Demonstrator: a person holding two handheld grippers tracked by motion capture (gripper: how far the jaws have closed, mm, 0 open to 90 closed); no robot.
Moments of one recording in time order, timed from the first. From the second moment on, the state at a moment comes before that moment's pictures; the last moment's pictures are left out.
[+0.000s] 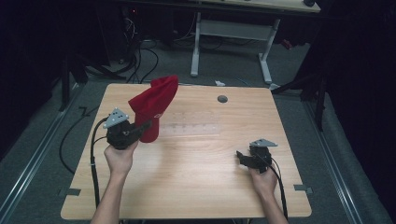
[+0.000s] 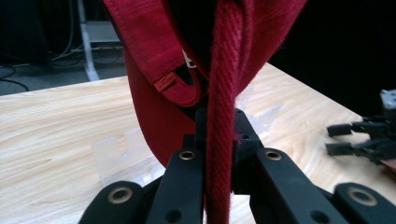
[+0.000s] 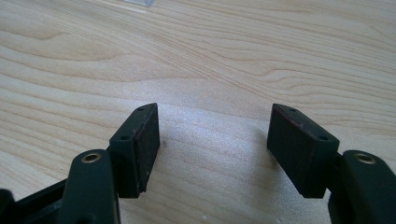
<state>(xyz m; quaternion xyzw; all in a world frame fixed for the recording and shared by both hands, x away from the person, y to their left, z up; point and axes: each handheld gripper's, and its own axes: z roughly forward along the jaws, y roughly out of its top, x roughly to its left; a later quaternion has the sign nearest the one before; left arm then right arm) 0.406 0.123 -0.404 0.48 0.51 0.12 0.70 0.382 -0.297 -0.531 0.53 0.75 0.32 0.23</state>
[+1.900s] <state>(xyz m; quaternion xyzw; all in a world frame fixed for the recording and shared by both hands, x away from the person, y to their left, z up) 0.463 0.126 -0.439 0.44 0.53 0.16 0.71 0.381 -0.297 -0.531 0.52 0.75 0.32 0.23</state>
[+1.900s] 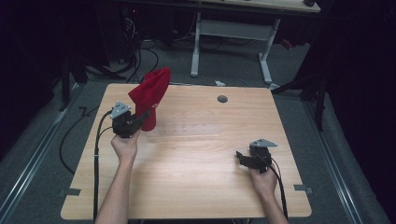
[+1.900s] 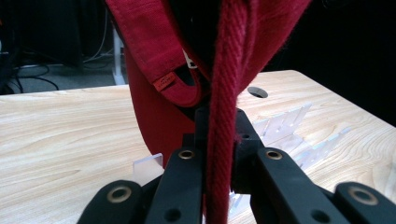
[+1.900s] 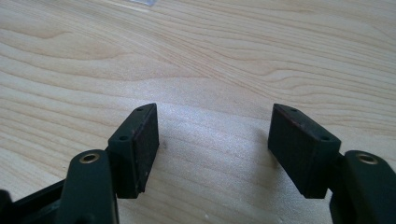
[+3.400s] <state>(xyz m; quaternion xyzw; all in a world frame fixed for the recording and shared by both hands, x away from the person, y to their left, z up) 0.428 0.146 -0.467 0.46 0.59 0.15 0.65 0.382 -0.297 -0.531 0.53 0.75 0.32 0.23</state>
